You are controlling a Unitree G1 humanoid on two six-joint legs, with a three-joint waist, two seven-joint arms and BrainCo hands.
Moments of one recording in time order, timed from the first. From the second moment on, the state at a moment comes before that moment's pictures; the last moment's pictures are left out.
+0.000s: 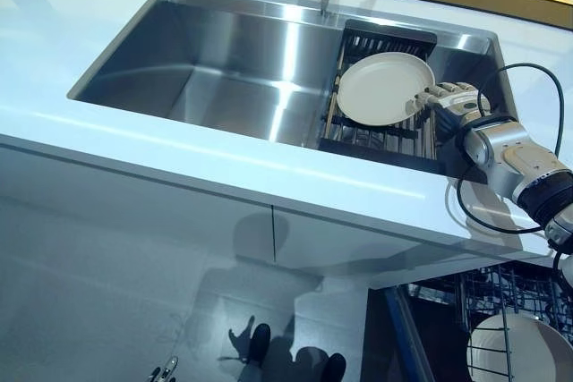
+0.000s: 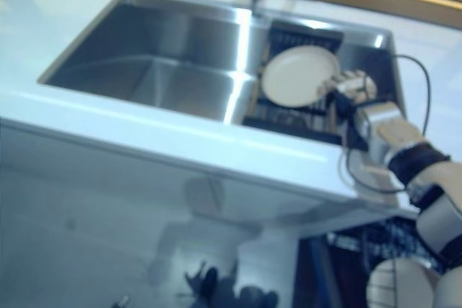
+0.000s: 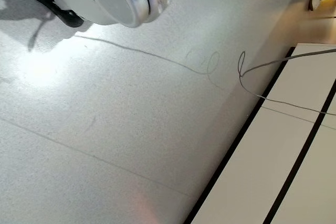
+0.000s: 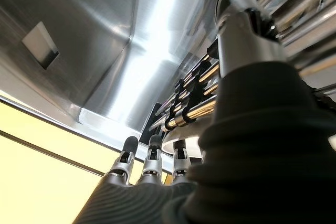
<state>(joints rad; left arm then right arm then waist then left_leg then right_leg) -0.03 0.30 -0.06 0.99 -1.08 -0.18 -0.11 -1.43 -1.01 1.07 0.73 -0.43 0.15 -0.03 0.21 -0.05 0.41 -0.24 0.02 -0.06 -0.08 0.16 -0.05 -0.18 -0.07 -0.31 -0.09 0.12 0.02</state>
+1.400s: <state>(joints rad) -0.04 0.31 -0.06 0.97 -1.07 -0.16 -0.08 -1.65 -1.03 1.15 0.67 -0.44 0.16 0.00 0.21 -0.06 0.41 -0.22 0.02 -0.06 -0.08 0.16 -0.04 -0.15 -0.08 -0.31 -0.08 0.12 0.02</state>
